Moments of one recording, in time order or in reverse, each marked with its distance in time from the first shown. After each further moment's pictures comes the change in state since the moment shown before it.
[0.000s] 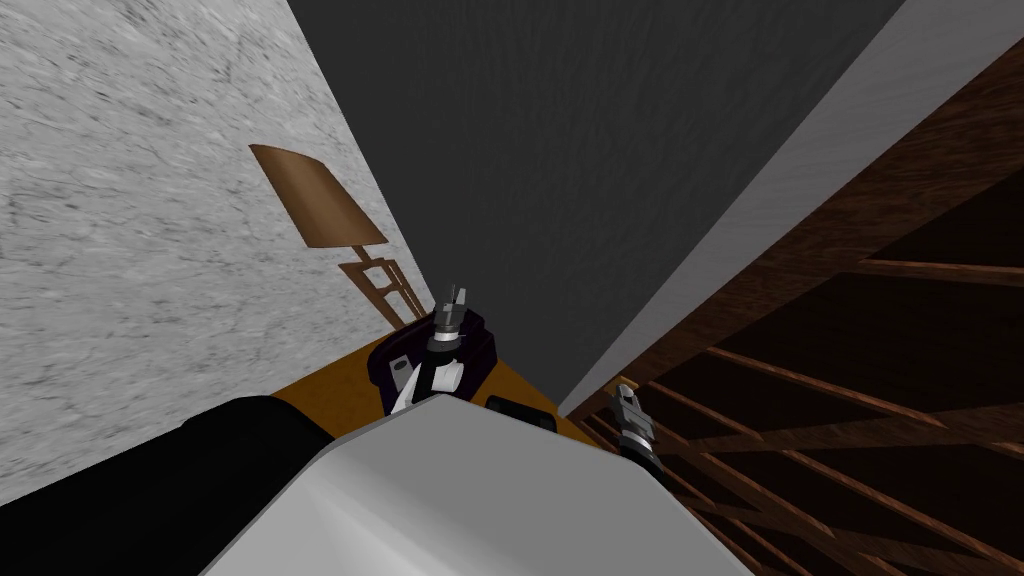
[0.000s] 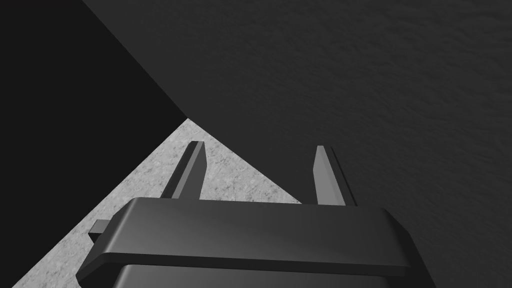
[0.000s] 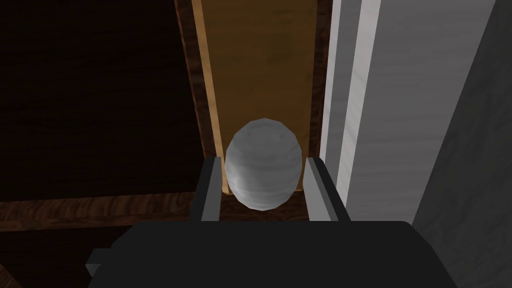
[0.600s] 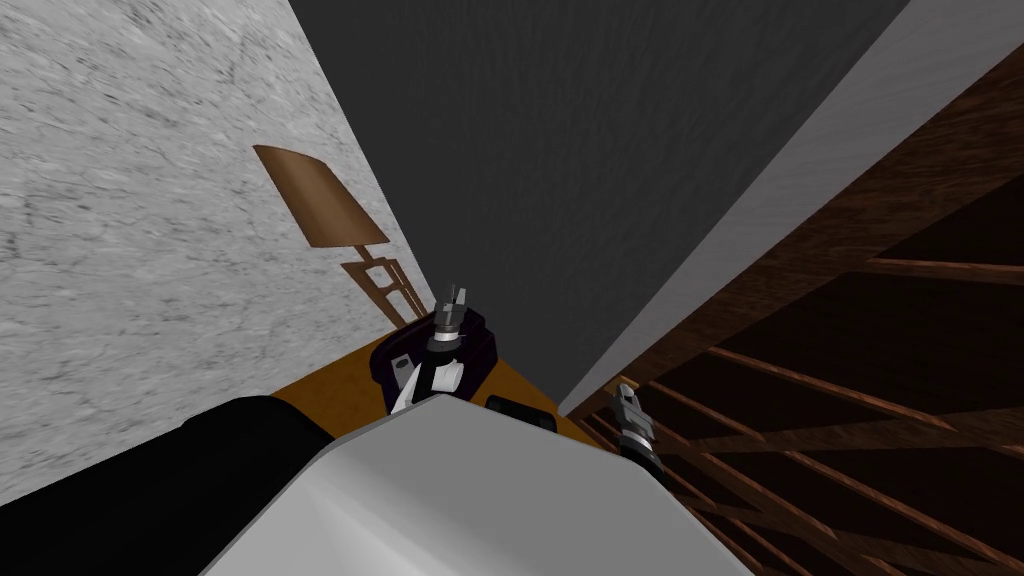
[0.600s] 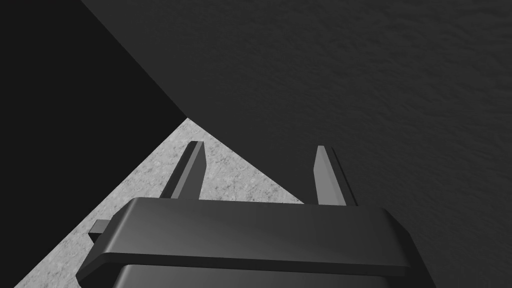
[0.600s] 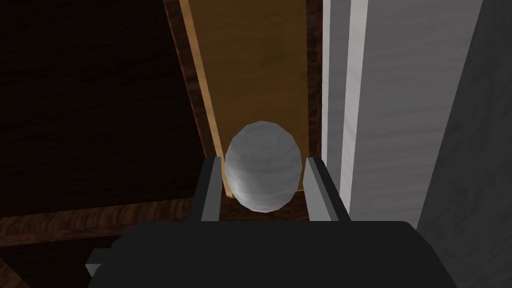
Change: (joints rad) arm -0.004 -0.003 0.001 0.004 -0.004 -0.002 -0.067
